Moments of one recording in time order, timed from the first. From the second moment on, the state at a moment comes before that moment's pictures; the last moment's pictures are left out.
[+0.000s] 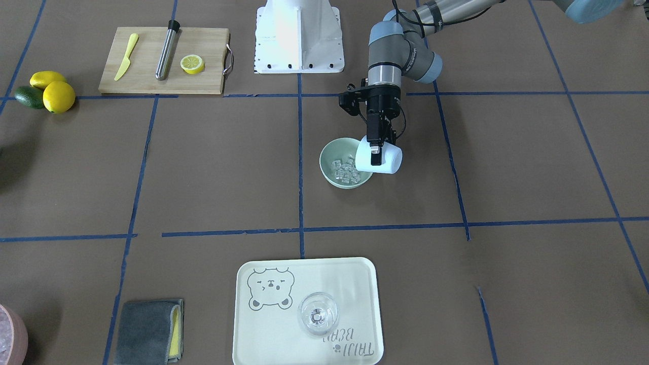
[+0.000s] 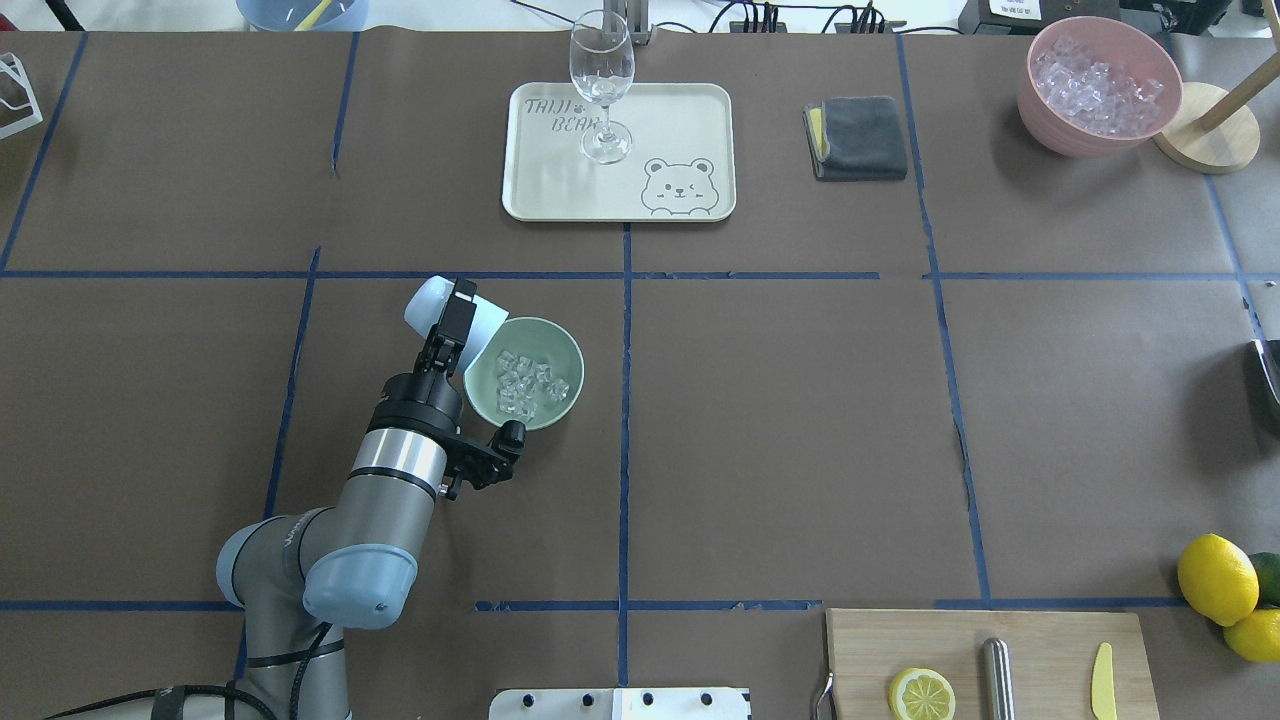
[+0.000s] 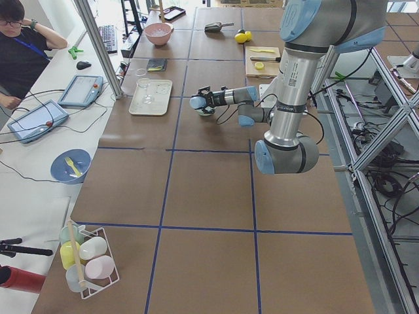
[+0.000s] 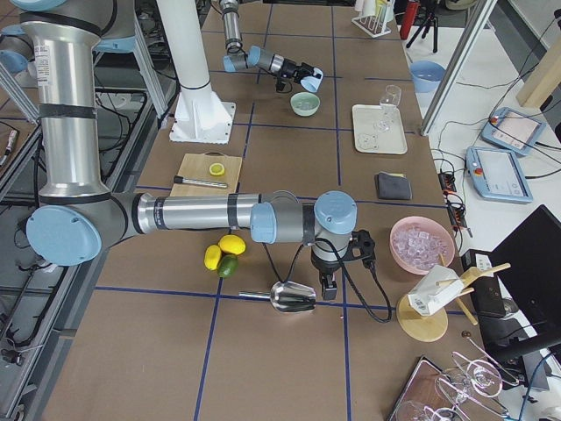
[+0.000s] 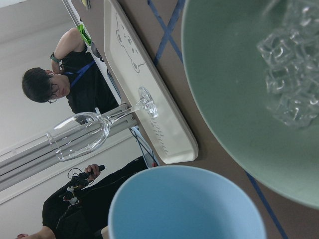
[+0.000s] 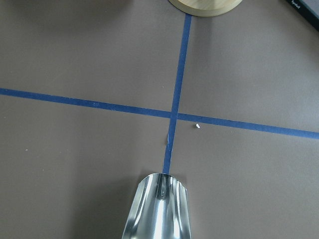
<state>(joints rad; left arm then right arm) -0.23 -1.97 -1.57 -2.48 -0.52 1.02 1.57 -1.56 1.64 -1.59 2.33 -0.09</state>
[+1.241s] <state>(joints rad) -0.24 -1.97 -1.63 -2.88 -0.59 0.40 1.57 -1.56 1.64 -1.59 2.33 -0.09</state>
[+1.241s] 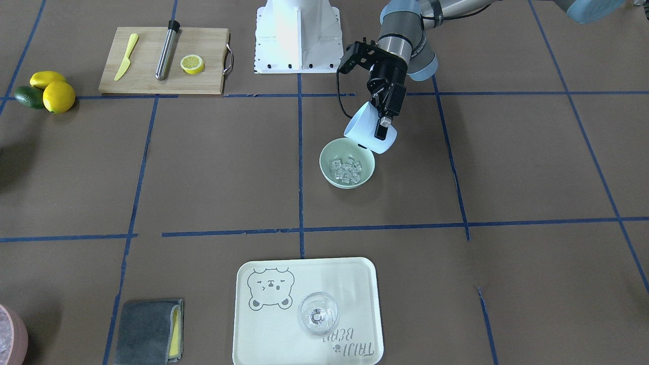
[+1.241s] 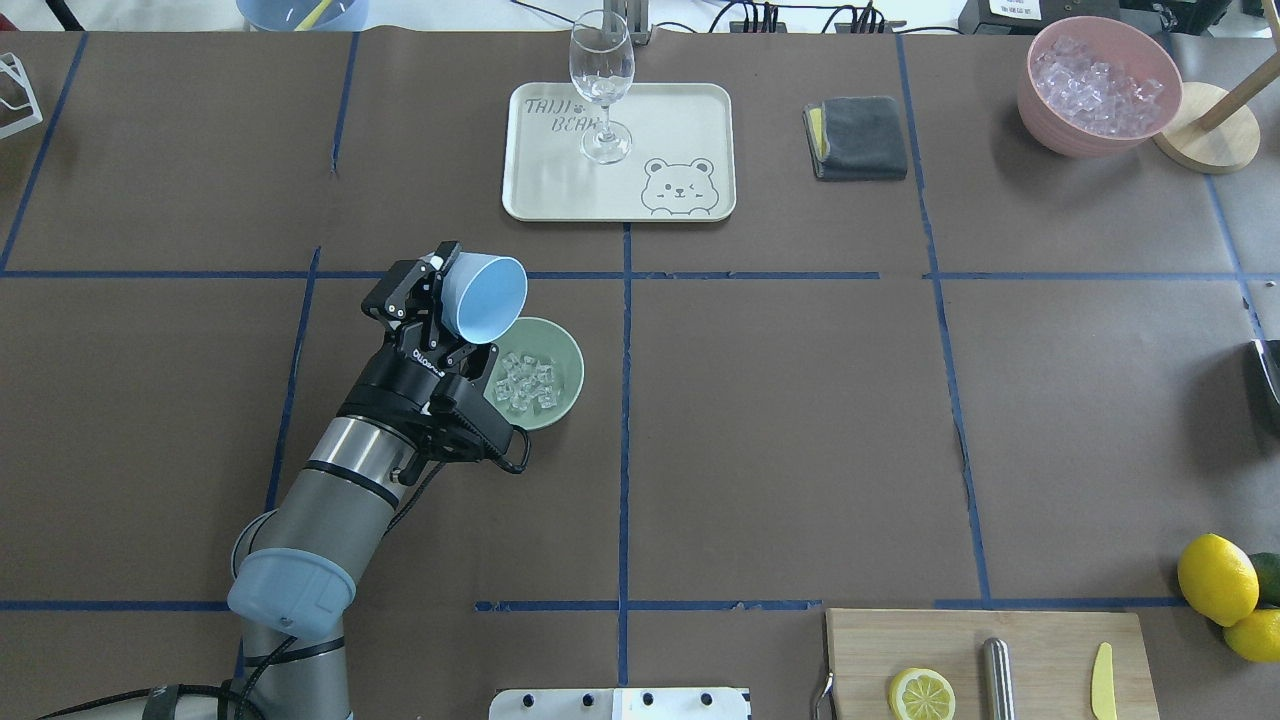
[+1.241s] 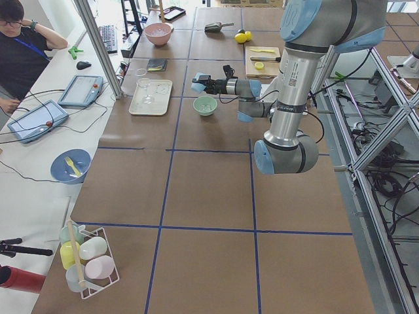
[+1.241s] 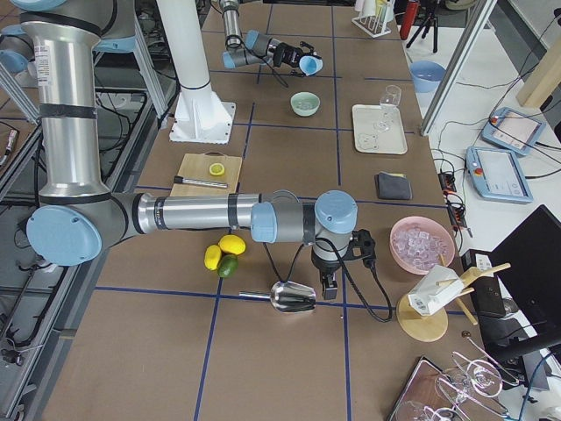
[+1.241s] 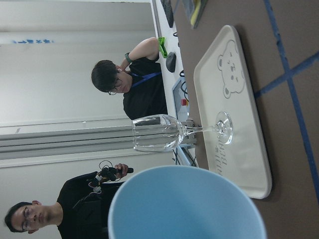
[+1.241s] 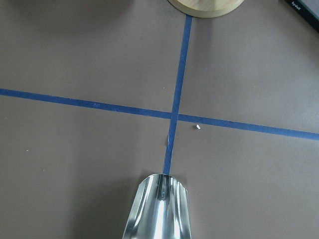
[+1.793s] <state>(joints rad) -0.22 -1.98 -1.67 -3.06 -0.67 -0.47 1.57 -1.56 1.64 -1.59 2.33 -0.09</state>
